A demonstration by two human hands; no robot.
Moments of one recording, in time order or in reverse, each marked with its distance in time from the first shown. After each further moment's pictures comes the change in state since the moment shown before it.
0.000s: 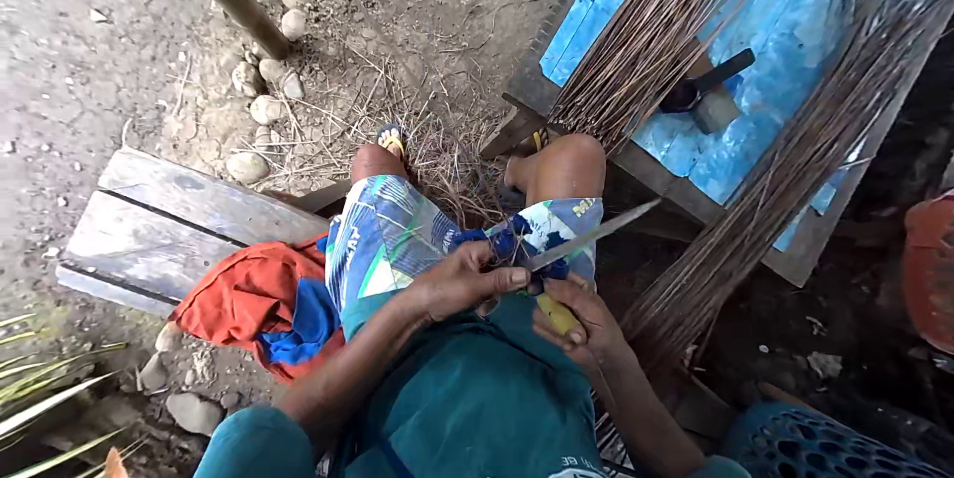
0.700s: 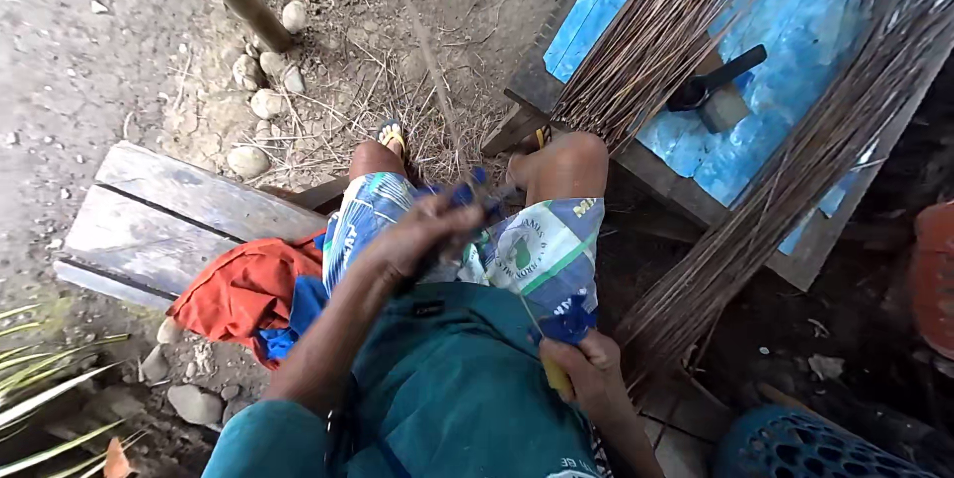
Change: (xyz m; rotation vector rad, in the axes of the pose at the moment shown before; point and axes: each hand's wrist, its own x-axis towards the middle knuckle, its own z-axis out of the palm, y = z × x) left_hand 0.002 0.029 -0.037 -0.029 0.180 0.015; right_hand -0.052 0.032 -0.006 -0.685 0.173 -0.369
